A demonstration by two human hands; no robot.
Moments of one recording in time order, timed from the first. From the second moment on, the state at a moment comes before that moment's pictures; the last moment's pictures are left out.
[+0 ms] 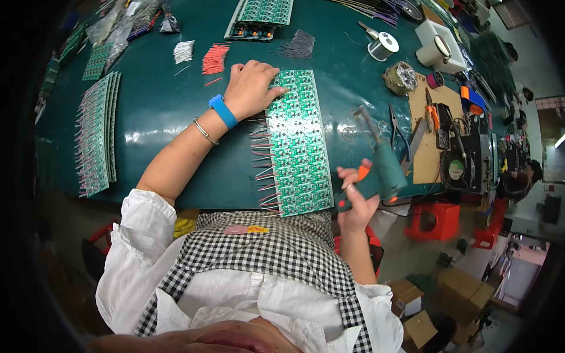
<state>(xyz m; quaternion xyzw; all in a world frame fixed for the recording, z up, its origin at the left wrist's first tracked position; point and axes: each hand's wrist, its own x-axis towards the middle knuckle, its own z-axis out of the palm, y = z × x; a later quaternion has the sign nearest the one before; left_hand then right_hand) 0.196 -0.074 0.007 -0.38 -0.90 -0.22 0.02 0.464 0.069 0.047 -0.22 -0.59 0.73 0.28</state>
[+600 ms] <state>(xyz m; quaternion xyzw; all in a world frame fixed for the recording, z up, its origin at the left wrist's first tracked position) 0.163 -0.084 0.003 -0.34 -0.91 -0.23 0.01 0.375 0.230 0.053 -0.20 -0.48 0.77 0.37</state>
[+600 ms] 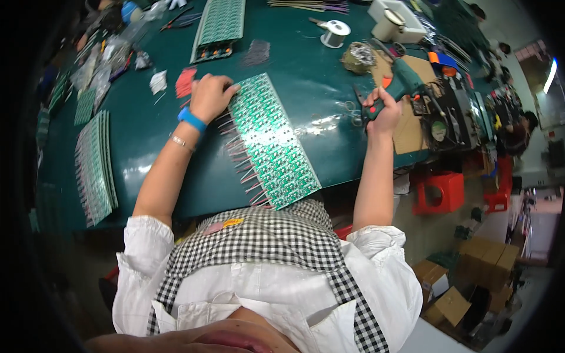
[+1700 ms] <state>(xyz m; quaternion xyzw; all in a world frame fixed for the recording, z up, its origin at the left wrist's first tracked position) 0.085 0.007 -0.012 -0.43 -0.87 -0.24 0.09 0.361 0.208 0.015 -0.11 -0.67 0.62 0.40</state>
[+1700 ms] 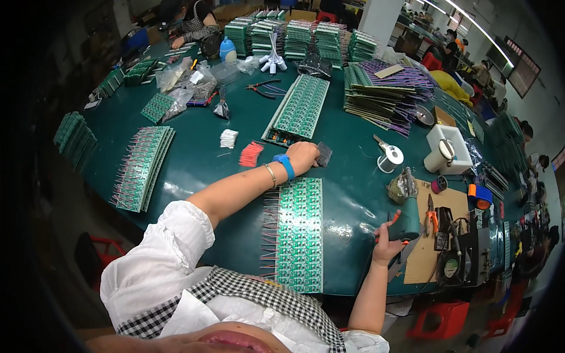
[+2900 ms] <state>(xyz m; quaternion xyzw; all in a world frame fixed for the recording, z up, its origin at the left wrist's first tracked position) 0.149 -0.094 0.045 -0.21 -0.72 -0.66 -0.07 0.367 0.193 0.036 -0.13 -0.68 0.63 0.35</state>
